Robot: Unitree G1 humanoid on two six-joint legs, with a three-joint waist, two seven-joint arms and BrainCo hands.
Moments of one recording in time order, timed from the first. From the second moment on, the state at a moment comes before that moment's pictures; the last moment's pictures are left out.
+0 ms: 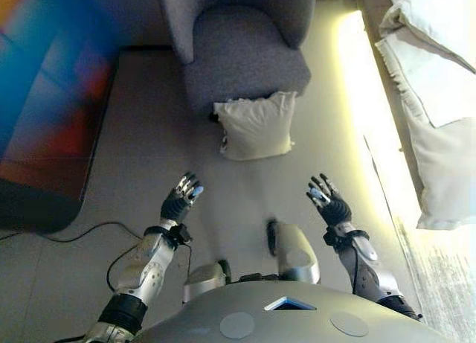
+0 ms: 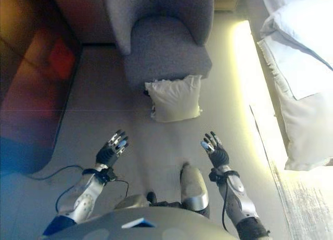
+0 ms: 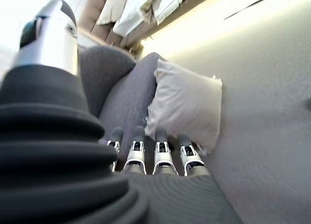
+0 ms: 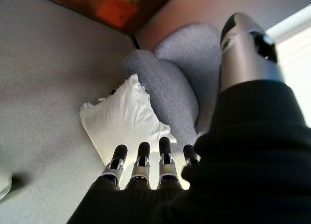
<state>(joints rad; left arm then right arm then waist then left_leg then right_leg) 0.26 0.40 -0.28 0.19 -0.73 -0.10 -0.05 0.32 -0.32 0.25 0.21 0.78 -0.10 0.05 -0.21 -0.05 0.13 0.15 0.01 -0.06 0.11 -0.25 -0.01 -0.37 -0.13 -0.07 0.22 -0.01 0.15</state>
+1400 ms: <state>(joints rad) 0.25 0.38 -0.21 0.14 -0.80 -0.08 -0.02 0.28 -0.29 0.29 0.20 0.78 -0.11 0.08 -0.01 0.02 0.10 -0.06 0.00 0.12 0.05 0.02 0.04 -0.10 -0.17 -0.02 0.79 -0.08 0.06</state>
